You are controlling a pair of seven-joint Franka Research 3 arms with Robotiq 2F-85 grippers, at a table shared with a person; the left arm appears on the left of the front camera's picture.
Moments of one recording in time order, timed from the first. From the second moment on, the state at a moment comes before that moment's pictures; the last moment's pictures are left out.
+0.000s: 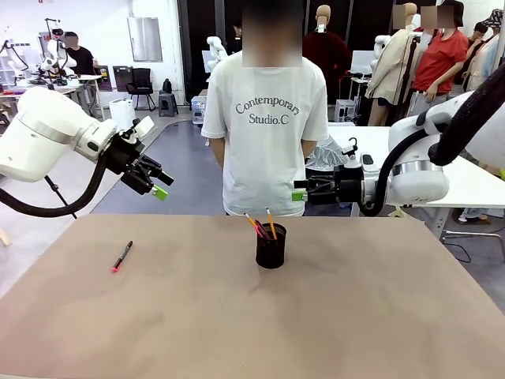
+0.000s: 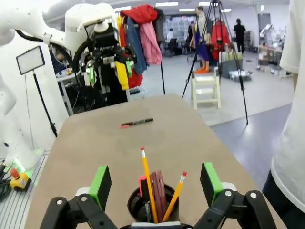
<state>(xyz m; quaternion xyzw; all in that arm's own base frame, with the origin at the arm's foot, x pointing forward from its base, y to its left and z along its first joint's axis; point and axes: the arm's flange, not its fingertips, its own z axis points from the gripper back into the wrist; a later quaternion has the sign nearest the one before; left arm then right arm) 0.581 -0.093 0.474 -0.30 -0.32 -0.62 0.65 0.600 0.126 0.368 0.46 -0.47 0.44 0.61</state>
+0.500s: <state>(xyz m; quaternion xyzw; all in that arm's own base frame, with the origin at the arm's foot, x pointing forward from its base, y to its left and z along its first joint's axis) 0.581 -0.093 0.474 -0.30 -0.32 -0.62 0.65 0.592 0.084 0.426 0.41 -0.38 0.49 0.68</state>
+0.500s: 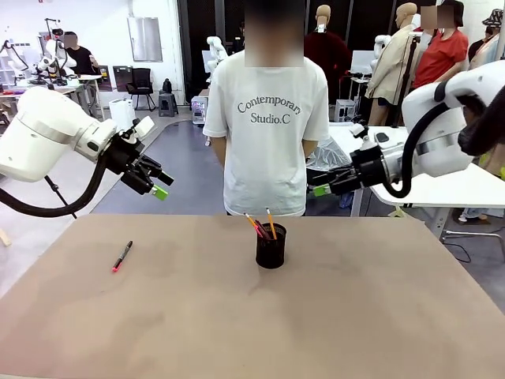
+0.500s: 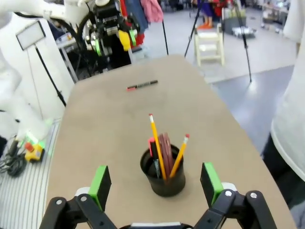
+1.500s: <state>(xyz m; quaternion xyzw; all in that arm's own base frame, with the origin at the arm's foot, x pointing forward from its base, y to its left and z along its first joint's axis) 0.581 -0.093 0.474 -0.30 -0.32 -0.62 0.65 0.592 0.029 0.467 0.33 -0.30 0.59 0.67</state>
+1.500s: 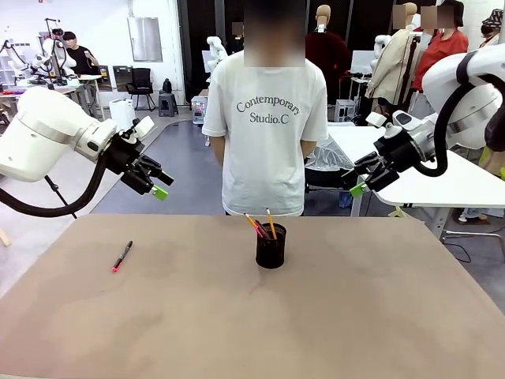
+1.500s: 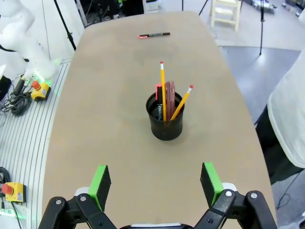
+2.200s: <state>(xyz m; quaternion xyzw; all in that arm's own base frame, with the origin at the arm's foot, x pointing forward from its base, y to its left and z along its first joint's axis) 0.581 -0.093 0.474 -0.30 -0.32 -0.62 0.65 0.592 0.031 0.466 0.33 -0.30 0.59 0.67</state>
